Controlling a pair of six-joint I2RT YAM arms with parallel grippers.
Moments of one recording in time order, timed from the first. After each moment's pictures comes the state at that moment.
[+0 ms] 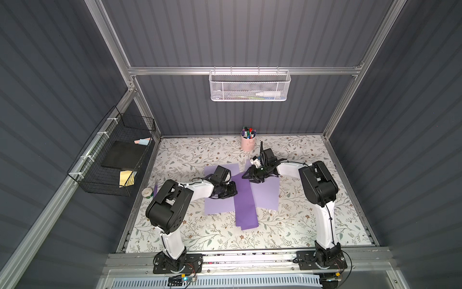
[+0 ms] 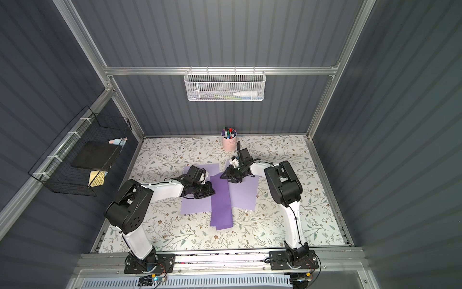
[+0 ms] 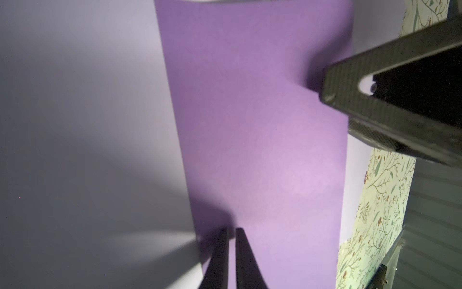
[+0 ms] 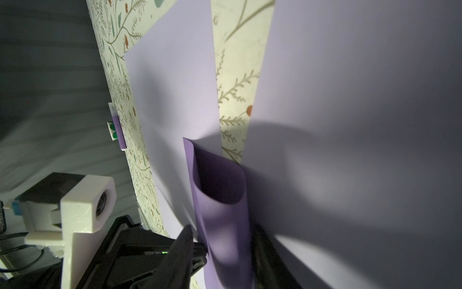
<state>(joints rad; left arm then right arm) -0.54 1.79 0.92 -0.13 0.38 -0.67 0.47 2.18 1.41 -0.26 -0.75 0.64</state>
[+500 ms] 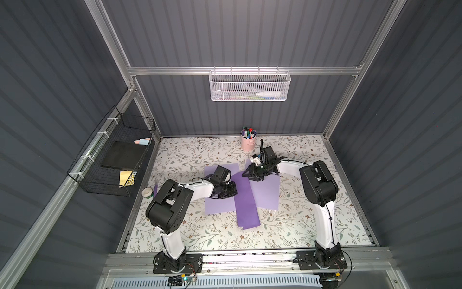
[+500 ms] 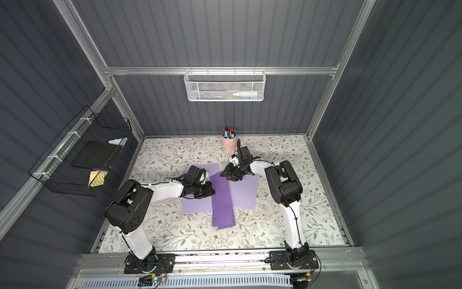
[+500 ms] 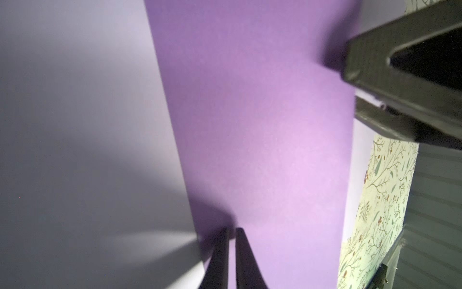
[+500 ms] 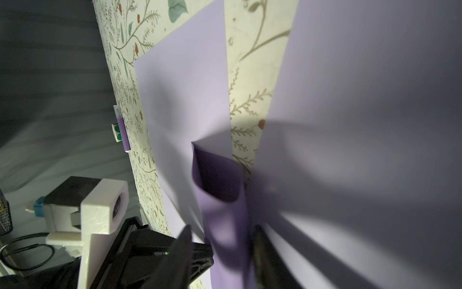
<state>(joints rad) -0.54 1.80 0.92 -0.13 0.38 -0.67 0.47 2.17 1.44 -0.29 -0.73 0.63</state>
